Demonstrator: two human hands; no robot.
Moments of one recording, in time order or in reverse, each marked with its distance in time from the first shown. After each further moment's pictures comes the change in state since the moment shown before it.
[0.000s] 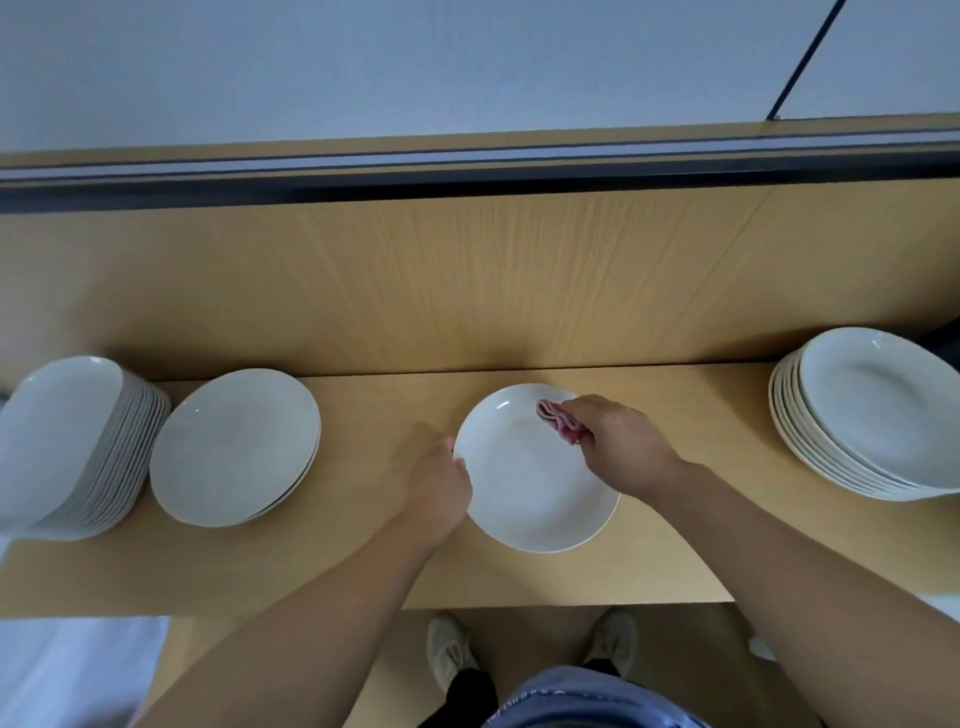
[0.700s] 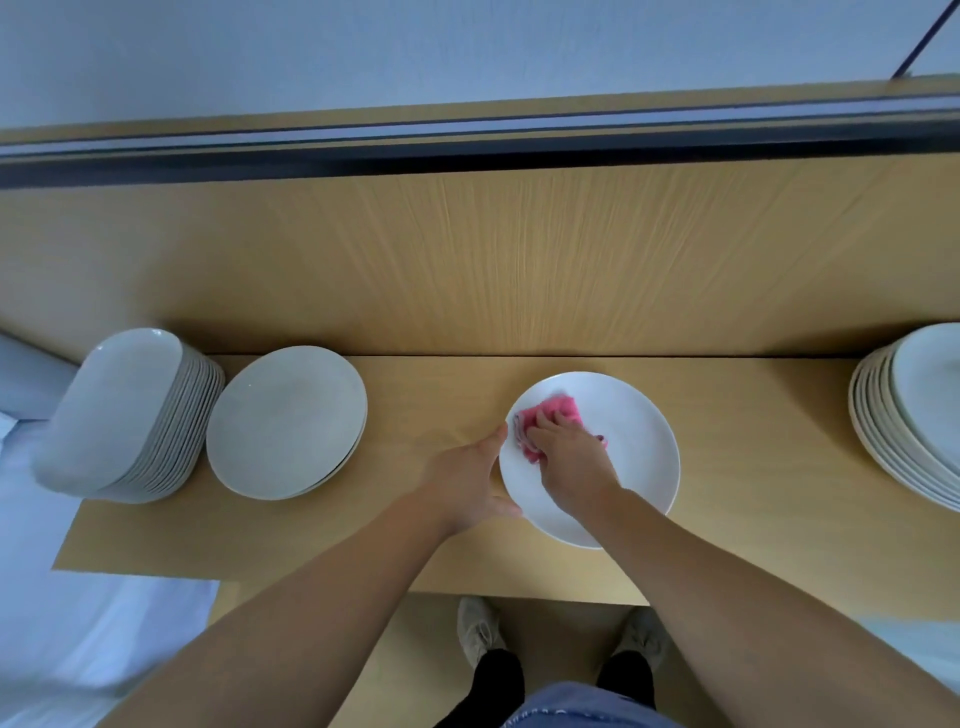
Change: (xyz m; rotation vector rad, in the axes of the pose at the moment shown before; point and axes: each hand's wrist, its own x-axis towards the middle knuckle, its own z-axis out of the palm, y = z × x) left_hand -0.002 -0.031 -0.032 0.336 -0.265 0.331; right_hand 0.029 -0.059 0.095 -0.090 -0.187 -0.031
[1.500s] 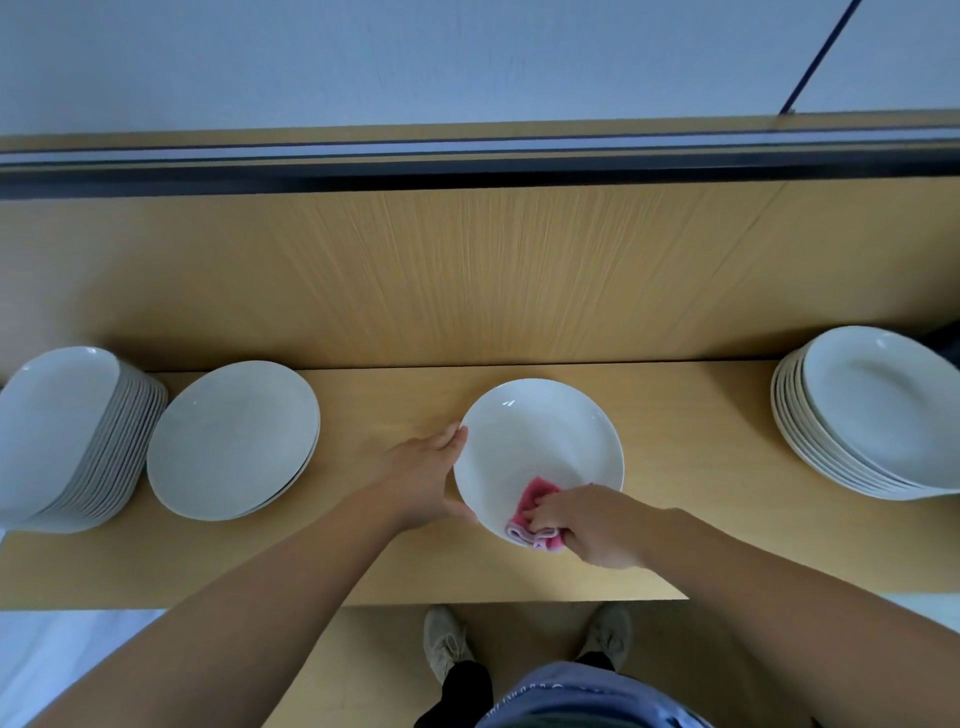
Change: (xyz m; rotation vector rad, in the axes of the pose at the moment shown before) left_hand 0.009 0.005 -0.013 0.328 -0.059 0.071; right_hand -0.078 0.047 -0.040 -0.028 -0.441 -0.258
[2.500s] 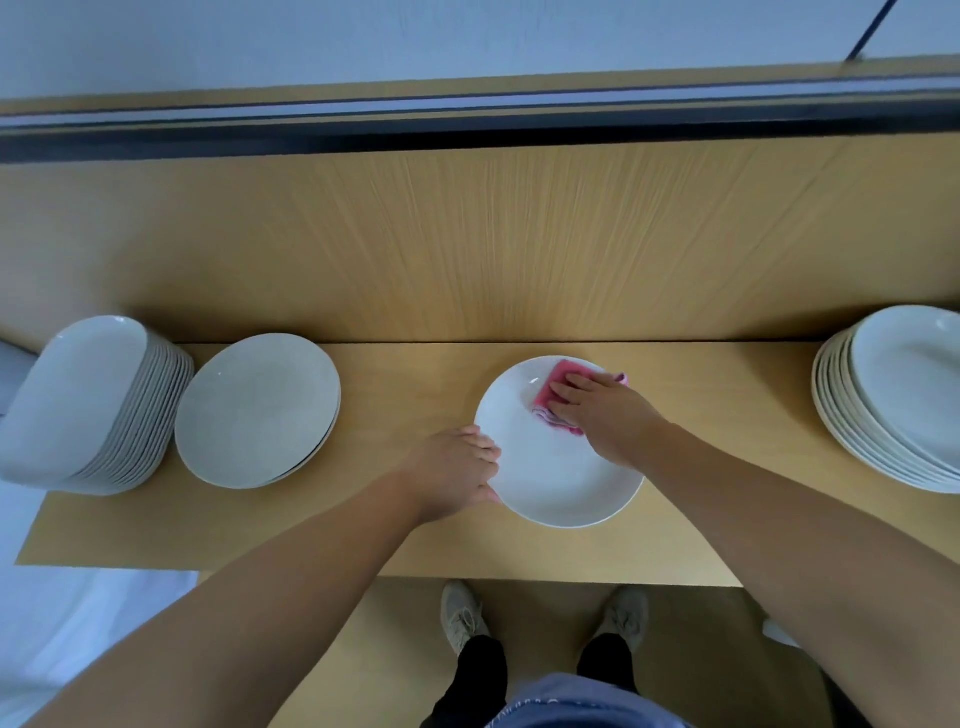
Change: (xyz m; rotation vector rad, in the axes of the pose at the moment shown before) left_hand 0.000 0.004 0.016 0.256 0.017 0.371; right_hand 0.050 0.037 -0.044 -0.591 0.117 0.152
